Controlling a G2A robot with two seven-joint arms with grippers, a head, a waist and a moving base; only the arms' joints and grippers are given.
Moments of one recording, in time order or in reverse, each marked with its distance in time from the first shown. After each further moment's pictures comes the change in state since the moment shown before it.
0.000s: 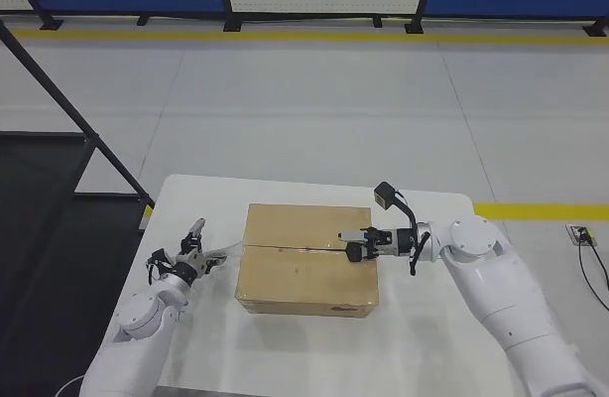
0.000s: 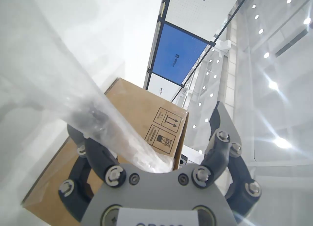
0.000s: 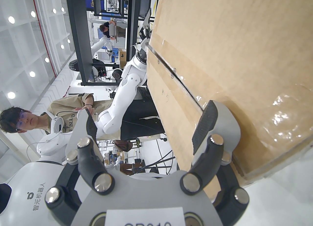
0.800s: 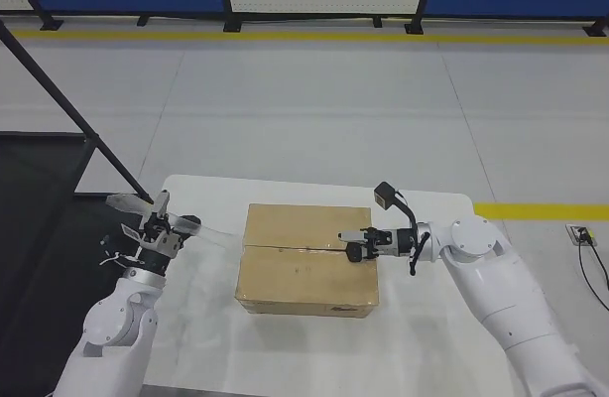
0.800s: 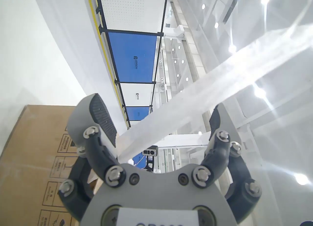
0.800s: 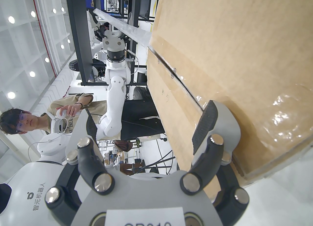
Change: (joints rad) left arm 0.161 0.022 -0.153 -0.400 0.174 -0.167 0.069; right arm 0.000 0.000 0.000 0.000 0.000 0.000 0.000
